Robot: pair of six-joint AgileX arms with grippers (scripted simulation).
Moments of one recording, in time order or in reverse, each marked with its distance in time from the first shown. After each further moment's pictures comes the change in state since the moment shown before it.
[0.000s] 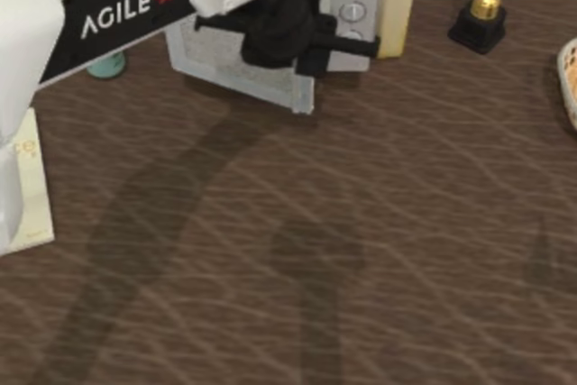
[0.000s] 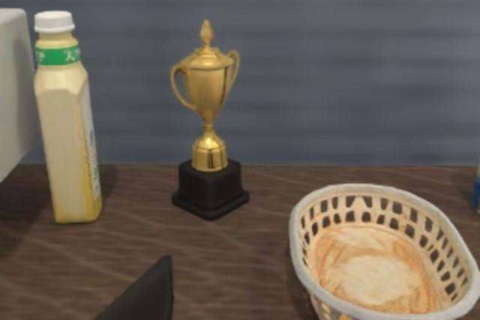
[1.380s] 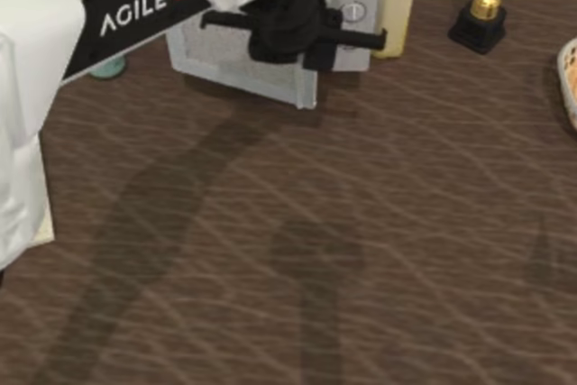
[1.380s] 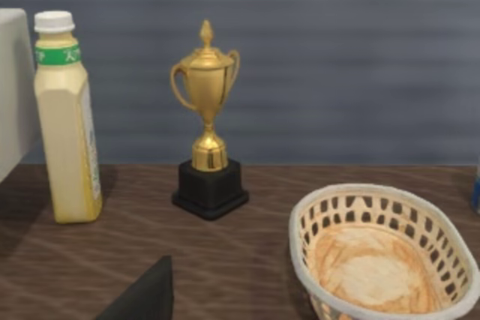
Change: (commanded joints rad) left arm -0.009 0.049 0.071 -0.040 -0.028 -0.049; right arm 0.000 0.000 0.000 0.000 0.000 0.000
